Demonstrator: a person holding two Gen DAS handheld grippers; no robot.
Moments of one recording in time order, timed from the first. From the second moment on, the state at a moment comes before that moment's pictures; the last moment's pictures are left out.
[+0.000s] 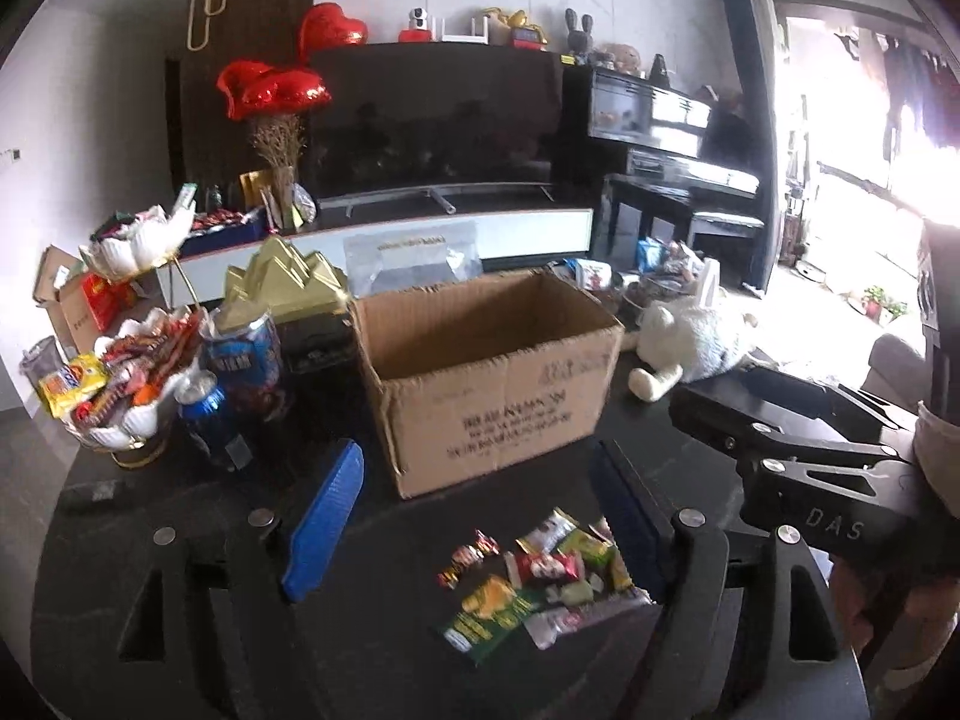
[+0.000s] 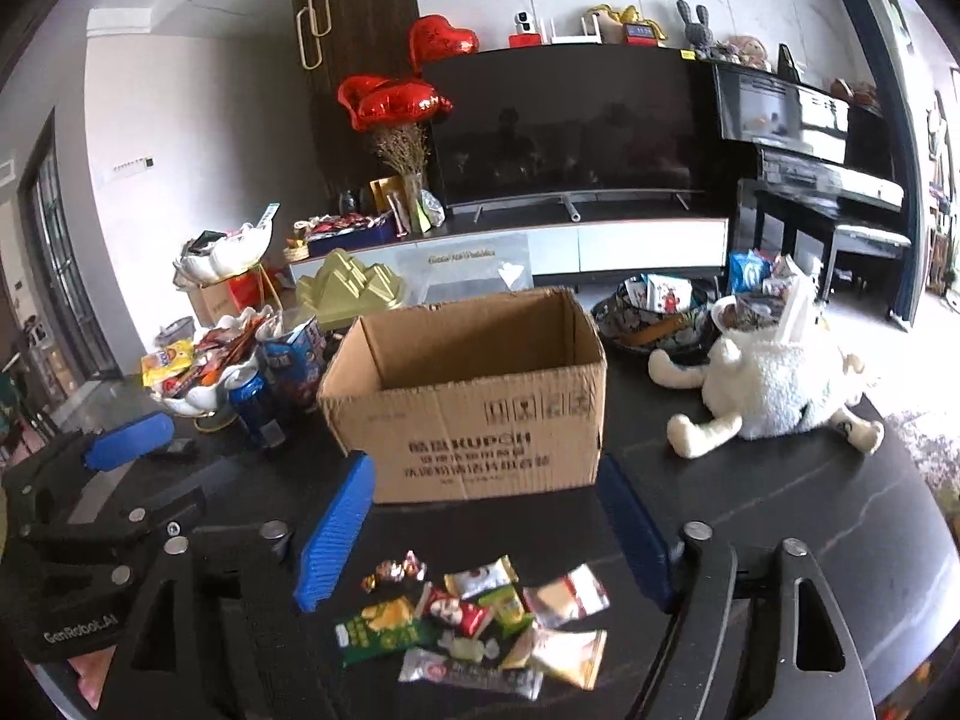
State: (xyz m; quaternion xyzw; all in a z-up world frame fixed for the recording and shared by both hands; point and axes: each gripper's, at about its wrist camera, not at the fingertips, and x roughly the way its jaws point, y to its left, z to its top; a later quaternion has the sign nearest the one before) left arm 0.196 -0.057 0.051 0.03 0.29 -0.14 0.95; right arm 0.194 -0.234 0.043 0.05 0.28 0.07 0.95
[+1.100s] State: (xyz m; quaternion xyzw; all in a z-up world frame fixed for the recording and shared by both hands) left arm 0.187 -0.088 -0.046 0.07 0.36 -0.18 0.91; right arm 0.167 -0.265 -0.065 0.08 0.38 0.02 0.92
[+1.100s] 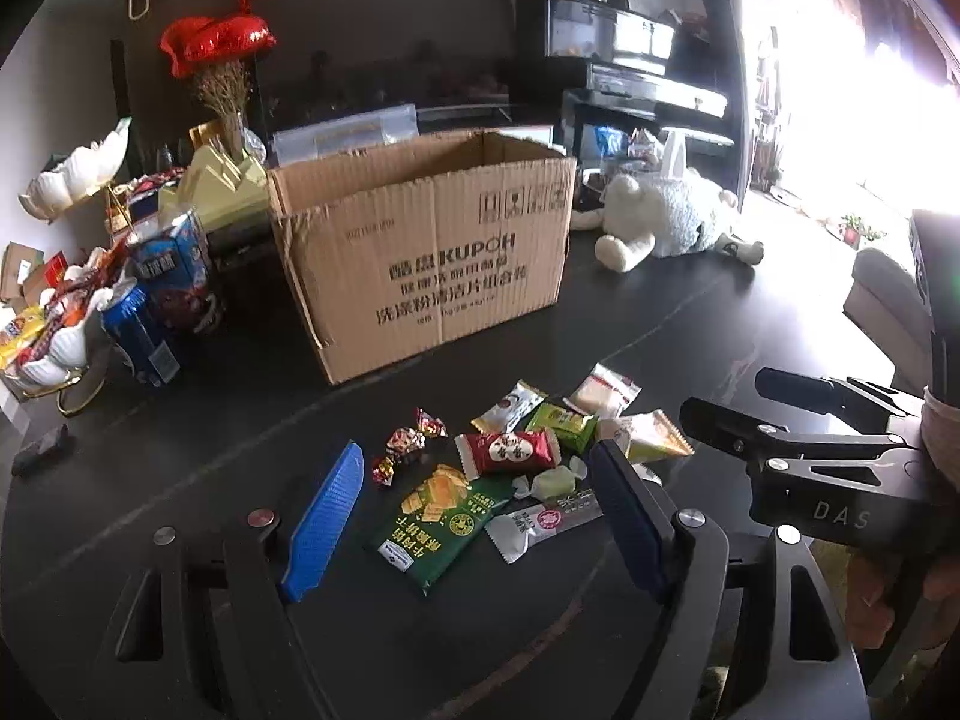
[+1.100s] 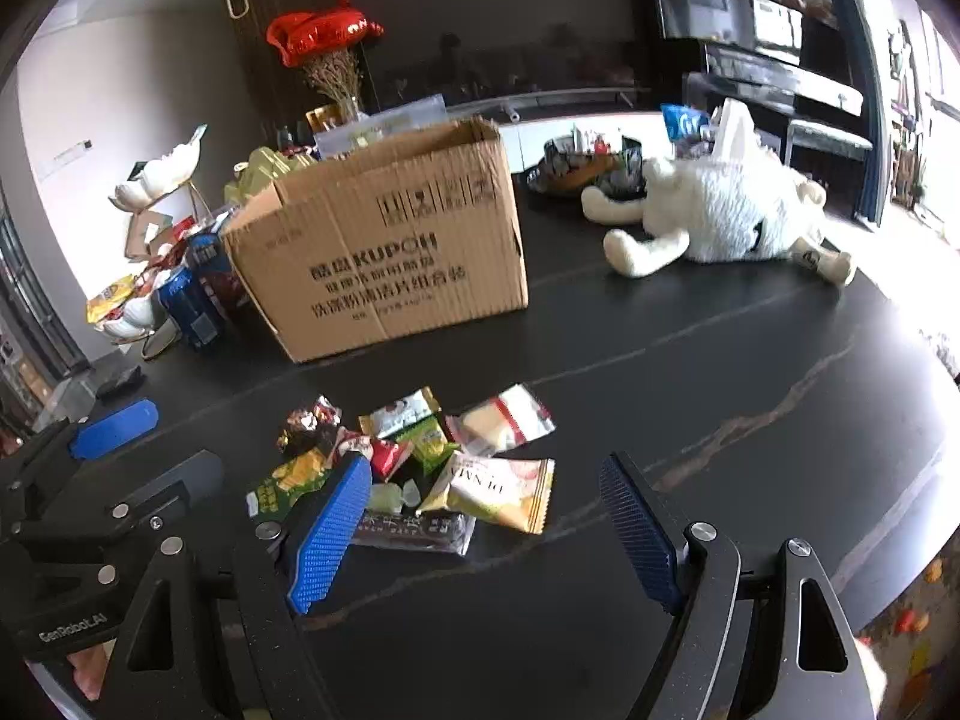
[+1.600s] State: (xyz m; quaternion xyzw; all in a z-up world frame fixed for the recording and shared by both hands) left arm 0.217 -0.093 -0.088 0.07 0.40 -0.19 0.89; right arm 0.188 -0.270 -0.104 0.11 0.41 0.02 0.91
